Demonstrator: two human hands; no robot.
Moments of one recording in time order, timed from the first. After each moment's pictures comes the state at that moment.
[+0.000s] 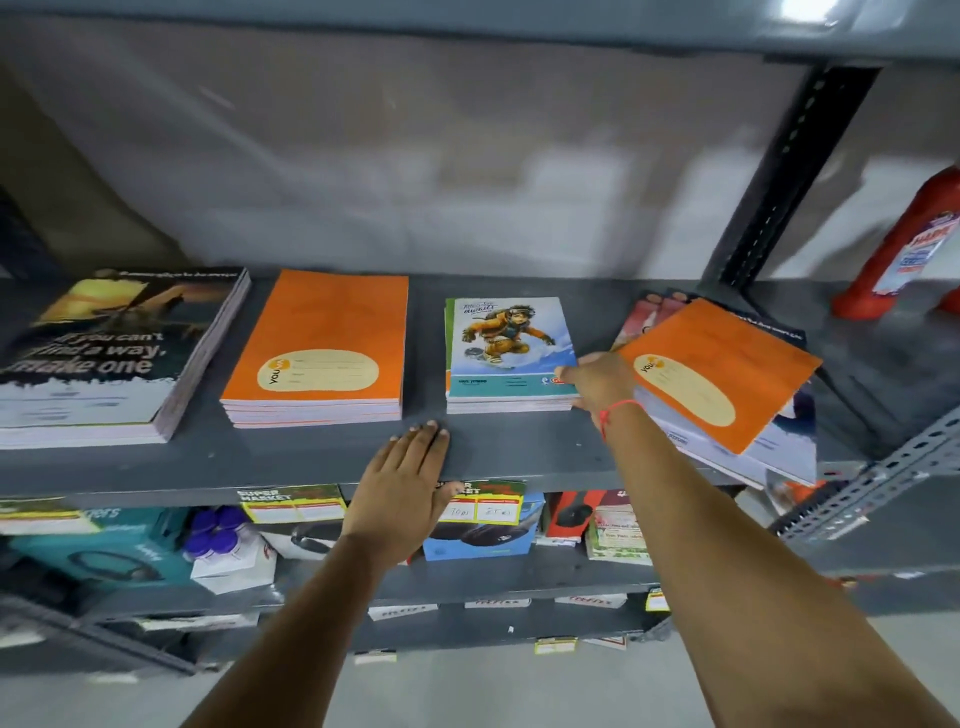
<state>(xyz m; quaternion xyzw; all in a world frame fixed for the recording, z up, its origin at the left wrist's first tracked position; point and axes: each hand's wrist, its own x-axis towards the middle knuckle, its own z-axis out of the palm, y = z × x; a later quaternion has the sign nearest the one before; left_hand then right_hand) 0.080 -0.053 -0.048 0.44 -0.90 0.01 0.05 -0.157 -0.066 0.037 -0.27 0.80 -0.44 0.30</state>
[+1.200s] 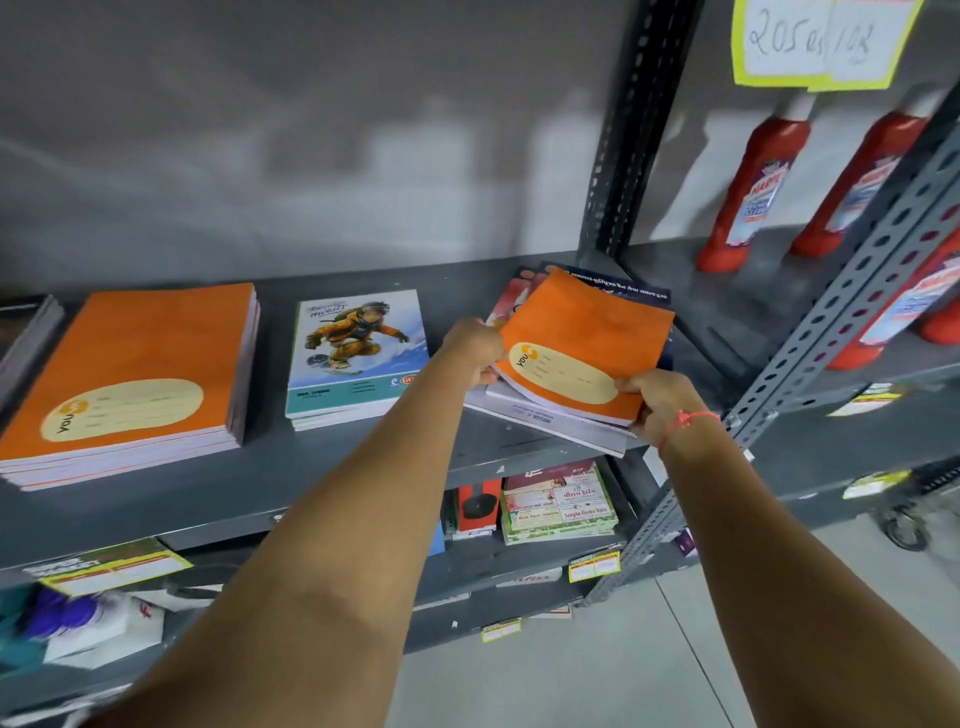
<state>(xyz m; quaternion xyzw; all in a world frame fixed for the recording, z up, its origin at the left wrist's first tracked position) -0.188 -0.084 0.052 0.53 -0.63 -0.55 0.14 -0.311 0.060 0.031 -0.02 0.74 -0.55 0.39</state>
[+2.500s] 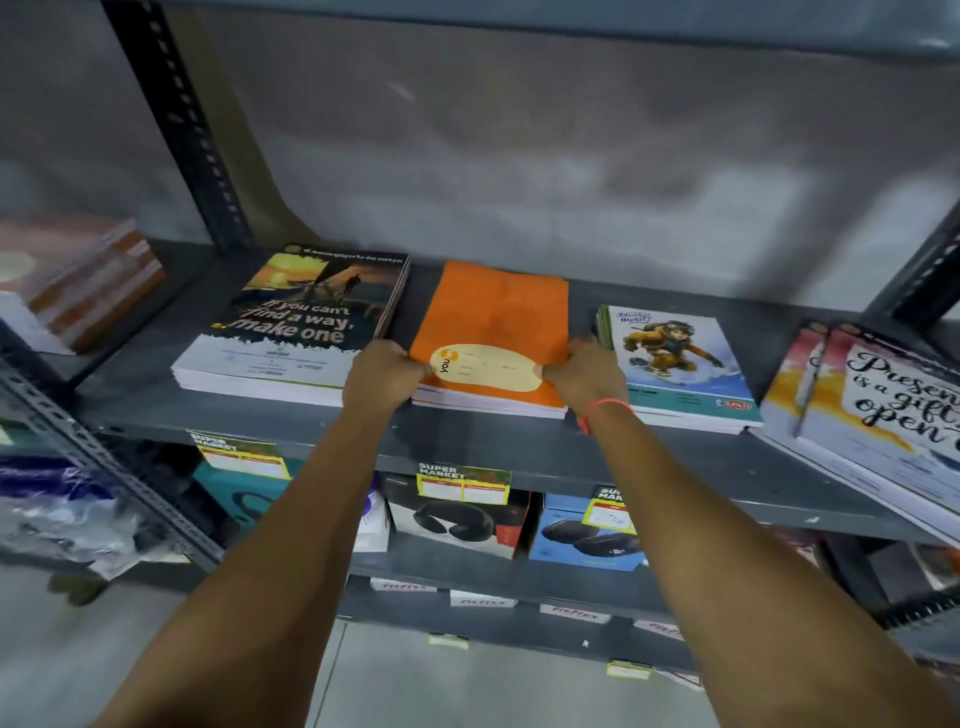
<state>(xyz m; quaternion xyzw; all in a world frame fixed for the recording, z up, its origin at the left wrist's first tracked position) 0.225 -0.154 0.052 0.70 -0.60 -0.31 0.24 0.024 -0.125 0.047 -0.50 0.81 -0.23 0.20</state>
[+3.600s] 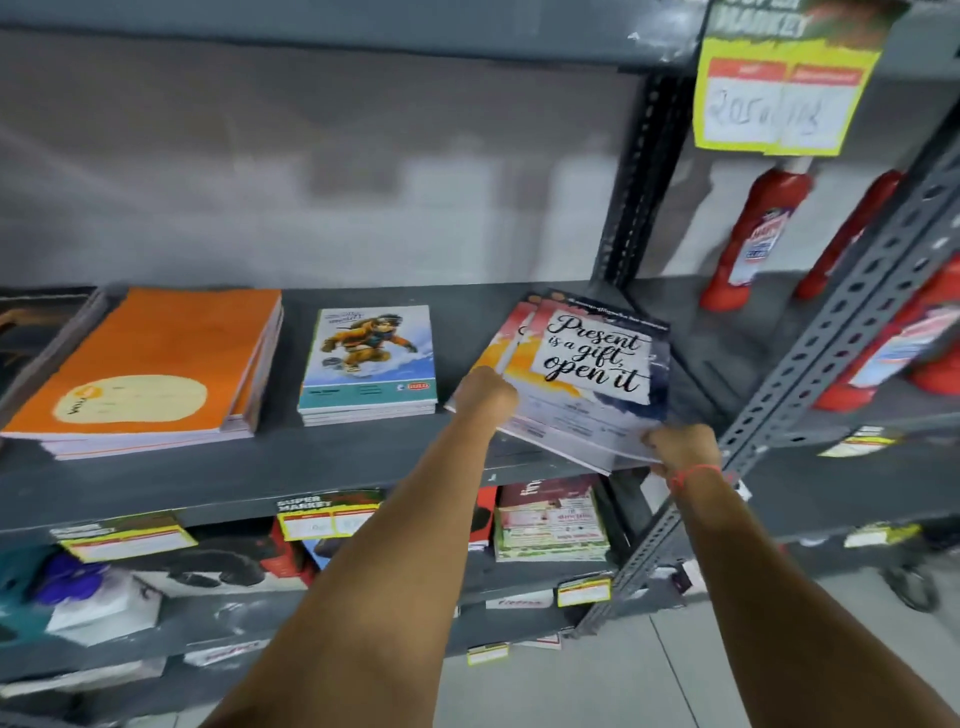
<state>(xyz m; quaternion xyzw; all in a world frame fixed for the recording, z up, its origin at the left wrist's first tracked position) -0.186 -0.044 0.030 0.57 -0.69 -0.44 0.14 -0.342 0.090 0.017 -0.12 0.88 -0.39 0.26</state>
